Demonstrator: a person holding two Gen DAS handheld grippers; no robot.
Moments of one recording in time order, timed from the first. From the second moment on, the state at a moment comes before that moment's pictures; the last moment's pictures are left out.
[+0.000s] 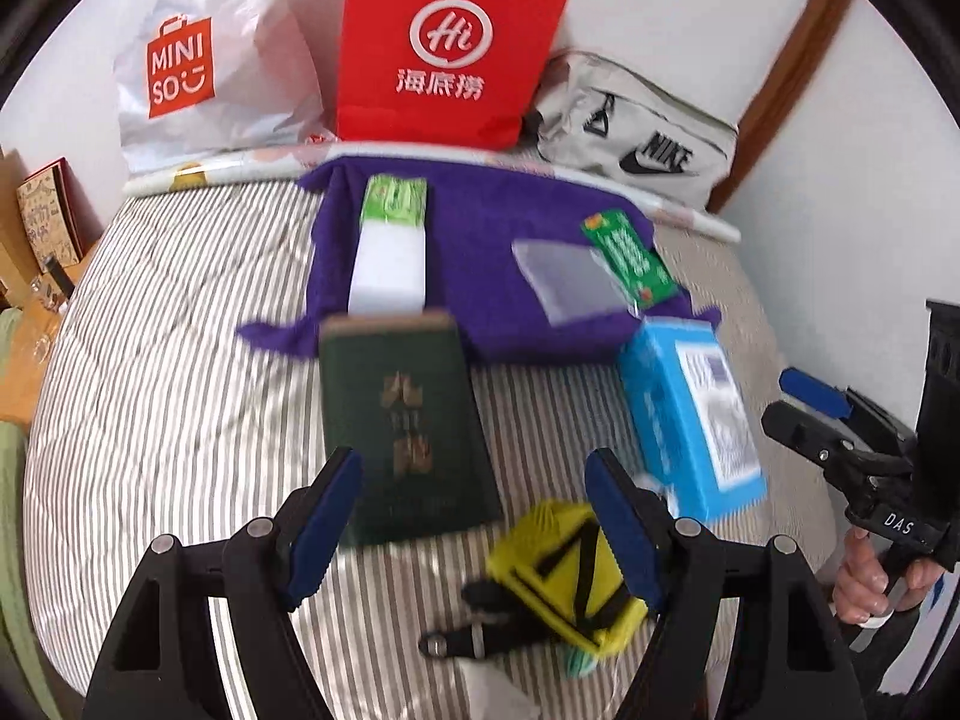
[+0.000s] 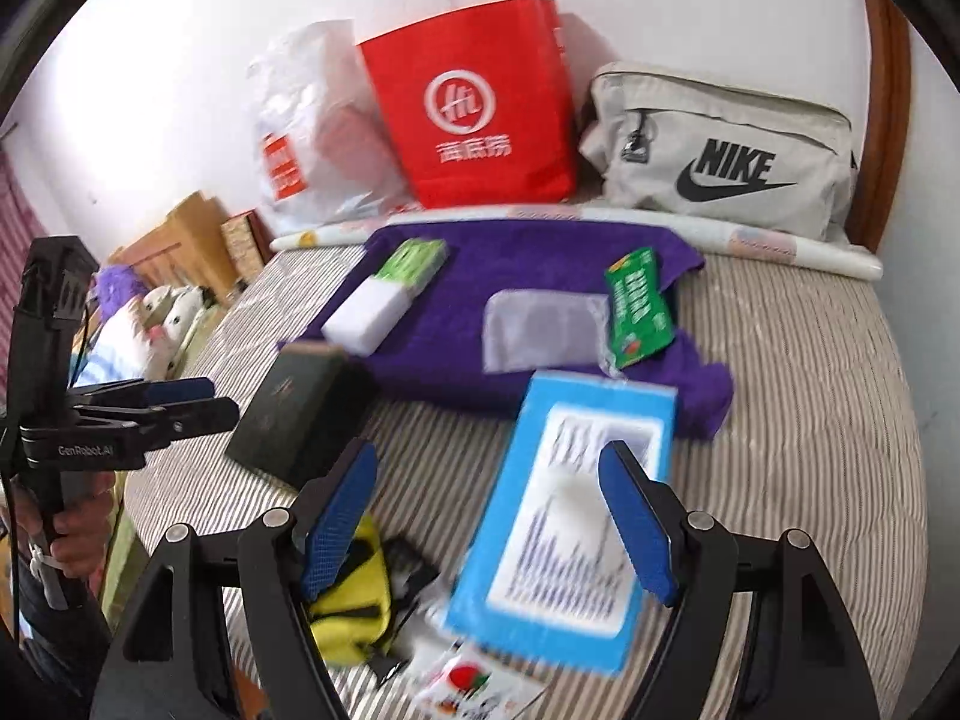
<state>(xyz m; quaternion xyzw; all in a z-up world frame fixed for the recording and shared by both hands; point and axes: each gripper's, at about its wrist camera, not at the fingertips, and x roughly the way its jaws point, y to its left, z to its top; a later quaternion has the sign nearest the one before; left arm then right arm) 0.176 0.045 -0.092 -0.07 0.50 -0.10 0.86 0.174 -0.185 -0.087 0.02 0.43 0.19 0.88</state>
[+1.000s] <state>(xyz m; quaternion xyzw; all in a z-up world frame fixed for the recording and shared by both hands) 0.106 0.108 -0.169 -0.14 0.53 -0.07 0.84 0.122 -0.075 -0.182 -0.14 0.51 0.25 0.81</state>
